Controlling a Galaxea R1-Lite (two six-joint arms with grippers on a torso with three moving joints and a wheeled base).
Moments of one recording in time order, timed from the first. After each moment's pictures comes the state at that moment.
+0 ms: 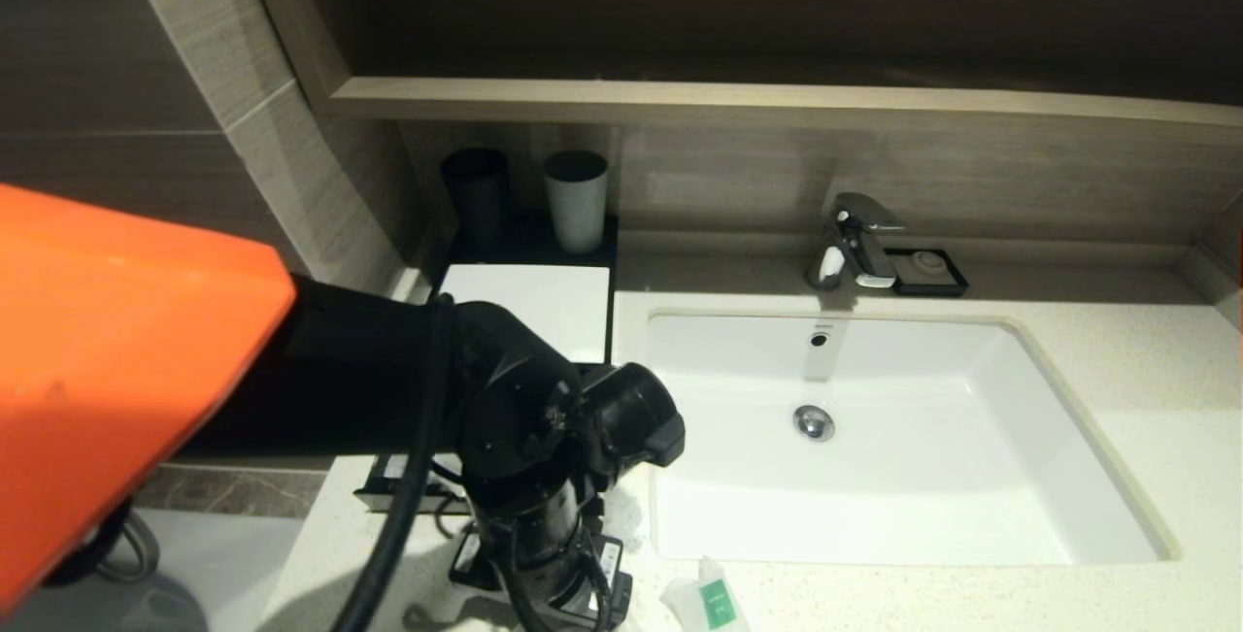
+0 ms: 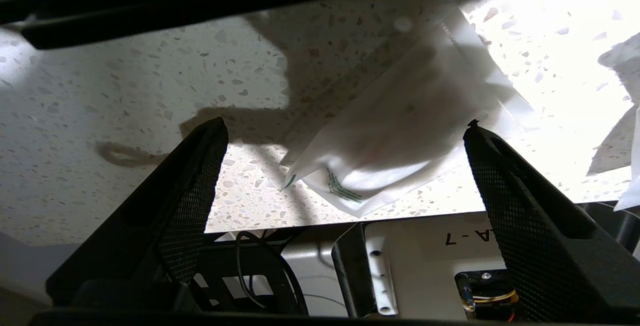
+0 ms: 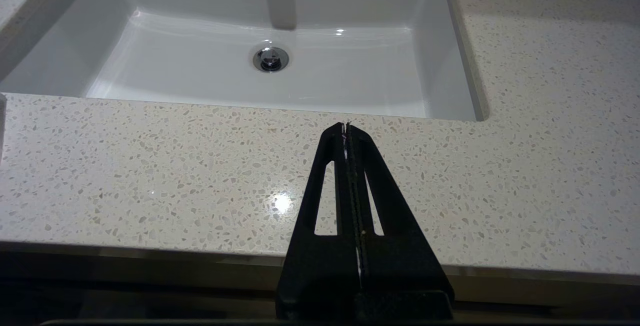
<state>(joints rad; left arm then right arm) -0.87 2.01 -1.42 0.85 0.10 -0.60 -0.01 0.00 0.00 0.01 0.01 -0.05</state>
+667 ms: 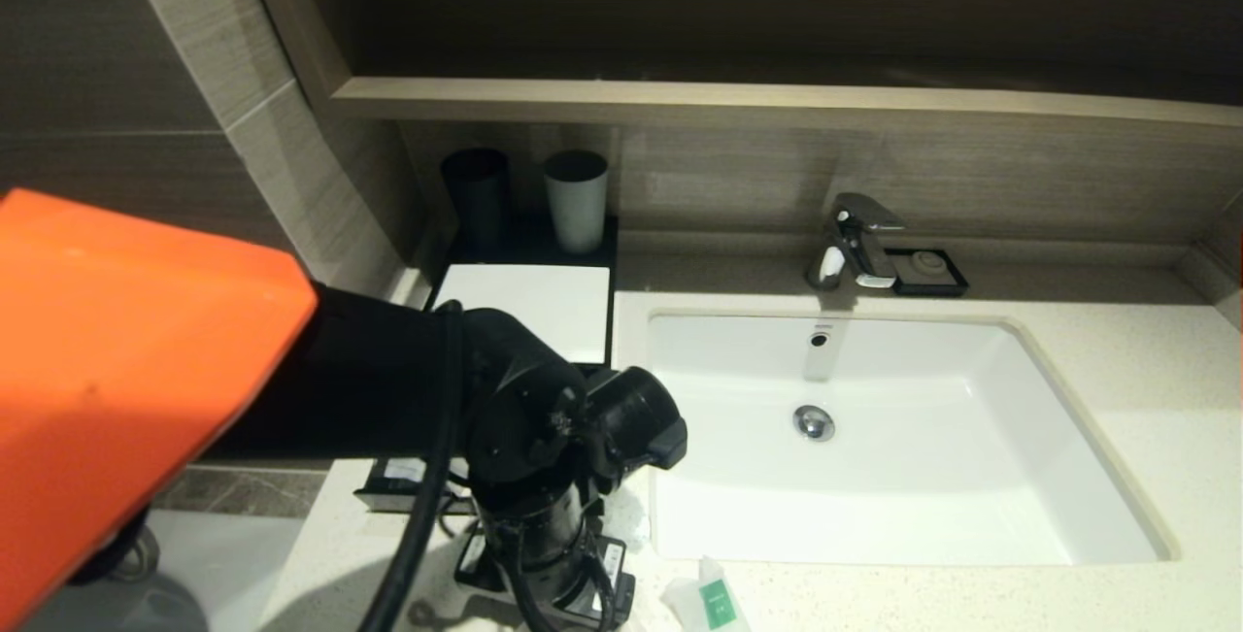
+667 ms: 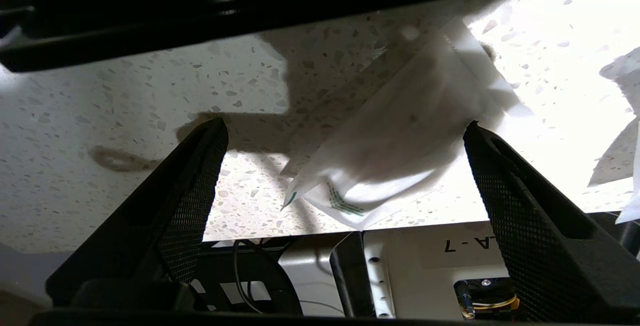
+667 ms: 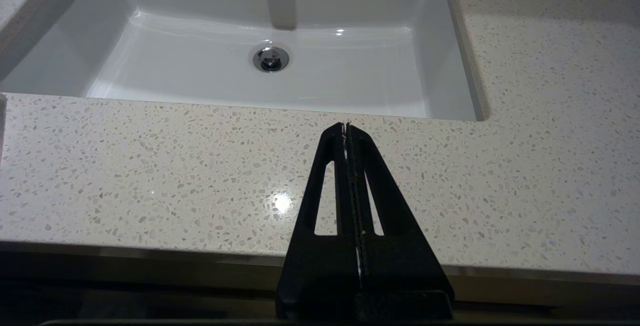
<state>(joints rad) -0.87 2.02 -1.42 0.83 0.10 -0.60 -0.01 0.00 0.00 0.01 0.01 -0.05</state>
